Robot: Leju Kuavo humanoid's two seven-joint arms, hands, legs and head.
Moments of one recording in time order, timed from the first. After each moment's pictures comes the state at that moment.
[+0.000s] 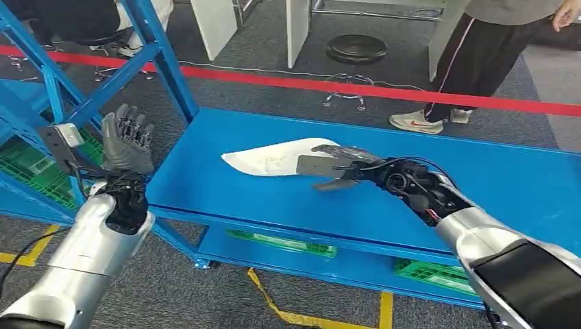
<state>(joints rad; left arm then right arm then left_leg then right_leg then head) -0.54 0.04 -0.32 -1.26 0.23 0.17 -0.57 -0.94 0.07 0.71 -0.37 0.67 0.38 -0.42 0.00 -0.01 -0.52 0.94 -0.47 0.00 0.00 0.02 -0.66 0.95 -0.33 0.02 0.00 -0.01</state>
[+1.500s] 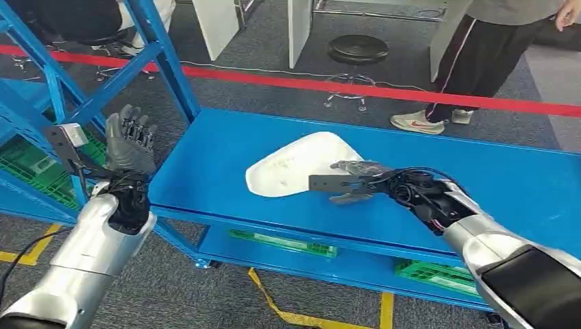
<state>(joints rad) -0.54 0.04 -0.32 -1.25 0.22 0.18 -0.56 -0.91 0.03 0.76 -0.33 0.79 0.42 -0.38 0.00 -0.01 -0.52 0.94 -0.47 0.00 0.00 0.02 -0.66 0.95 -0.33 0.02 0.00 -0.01</state>
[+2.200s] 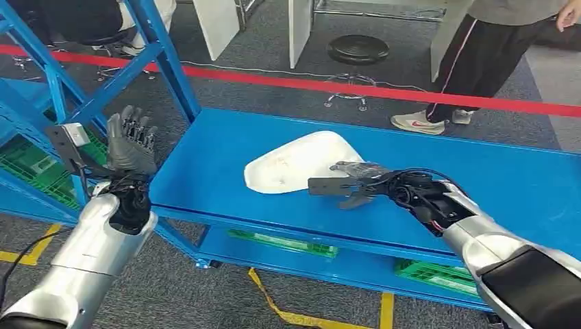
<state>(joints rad) -0.53 0.04 -0.32 -1.25 0.22 0.19 -0.55 -0.91 0.03 0.79 -0.33 0.80 0.41 -0.38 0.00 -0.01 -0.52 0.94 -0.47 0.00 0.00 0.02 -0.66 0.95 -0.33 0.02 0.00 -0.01</state>
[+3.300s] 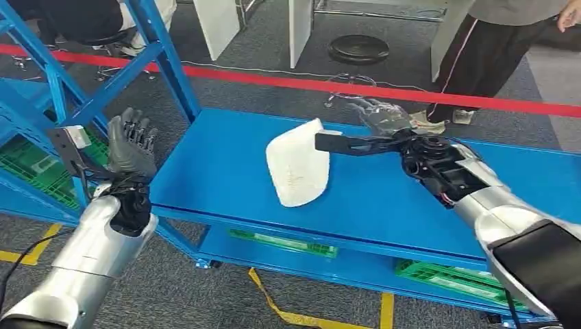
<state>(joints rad) -0.52 0.04 -0.32 -1.25 0.22 0.19 -0.56 -1.08 0.02 0.81 -0.33 0.92 0.06 -0.34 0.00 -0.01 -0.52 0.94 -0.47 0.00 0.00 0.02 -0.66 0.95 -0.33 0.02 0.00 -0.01</state>
